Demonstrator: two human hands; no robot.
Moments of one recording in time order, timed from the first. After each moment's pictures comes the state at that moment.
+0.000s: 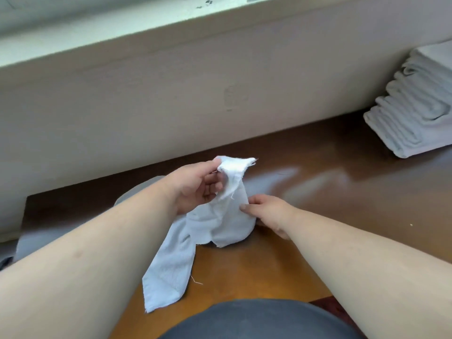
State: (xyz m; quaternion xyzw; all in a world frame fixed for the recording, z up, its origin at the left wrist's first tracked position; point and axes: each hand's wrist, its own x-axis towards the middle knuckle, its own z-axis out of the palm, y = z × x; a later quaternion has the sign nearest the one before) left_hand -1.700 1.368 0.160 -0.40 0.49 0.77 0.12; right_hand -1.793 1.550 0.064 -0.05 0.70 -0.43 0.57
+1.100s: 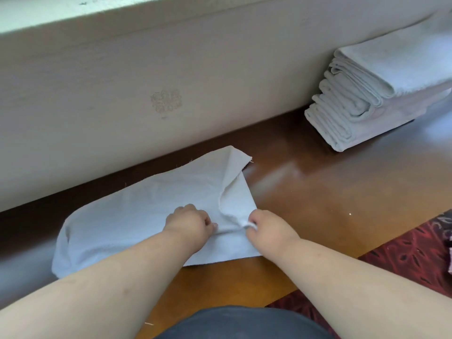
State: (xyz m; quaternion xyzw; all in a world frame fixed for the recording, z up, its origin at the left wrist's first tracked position) left_hand -1.745 1.465 0.061 -0.26 0.90 0.16 0.31; right_hand -1.831 1.658 0.051 -0.21 0.89 -0.18 0.38
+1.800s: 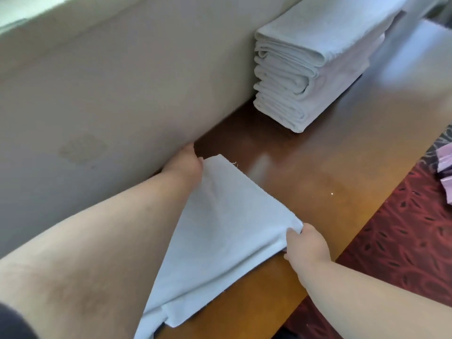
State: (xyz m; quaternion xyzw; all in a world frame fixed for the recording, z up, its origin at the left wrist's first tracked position) left_hand -1.949 1.454 0.056 -0.20 0.95 0.18 0.14; right_hand -1.823 1.733 0.016 0.32 0.82 -0.41 0.26
